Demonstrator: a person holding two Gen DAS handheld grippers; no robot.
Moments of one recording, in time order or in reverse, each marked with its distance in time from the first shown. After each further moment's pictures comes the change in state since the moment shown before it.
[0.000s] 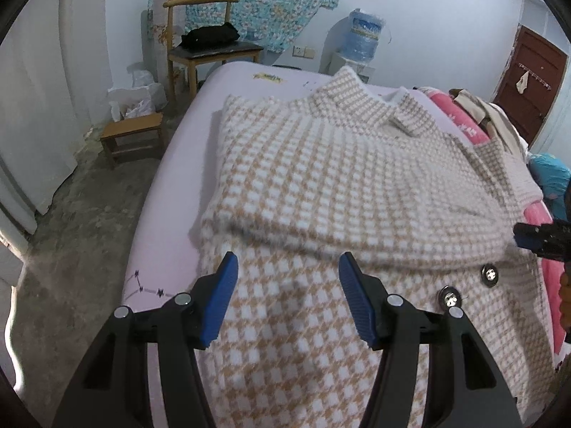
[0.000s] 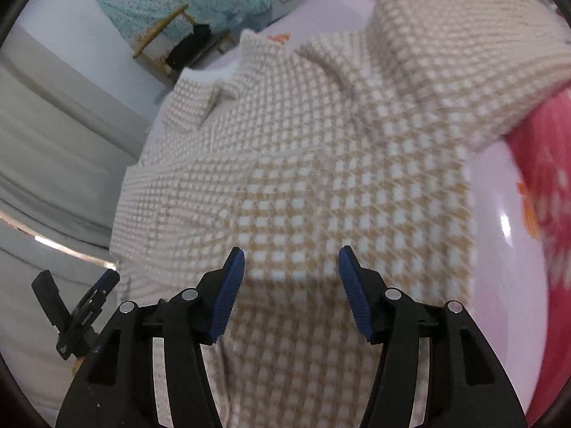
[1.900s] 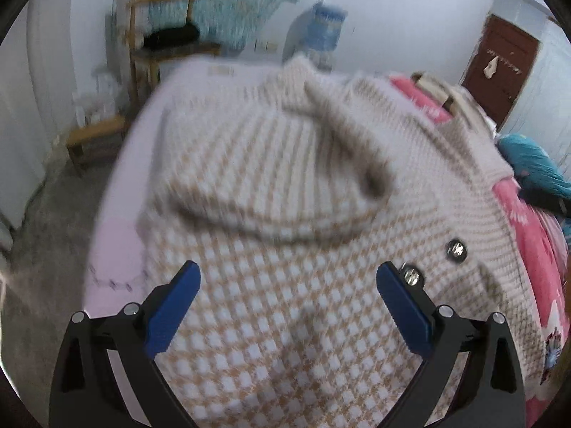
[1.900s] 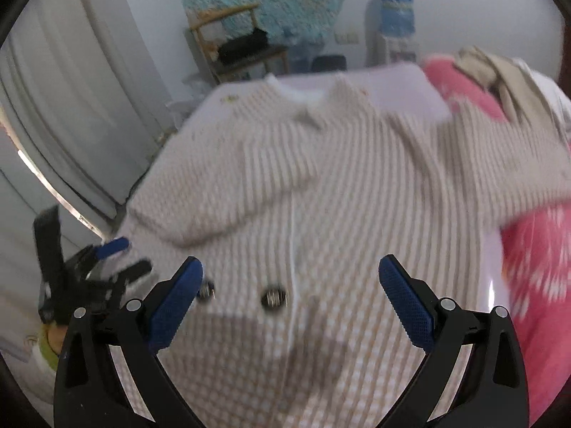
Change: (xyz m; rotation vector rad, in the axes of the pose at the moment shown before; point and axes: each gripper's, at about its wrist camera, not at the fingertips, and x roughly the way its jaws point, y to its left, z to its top) left arm -0.008 -0.024 -0.007 0.084 -0.017 -0.132; right arm -0.057 0.122 -0.036 -0.364 -0.169 -0.132
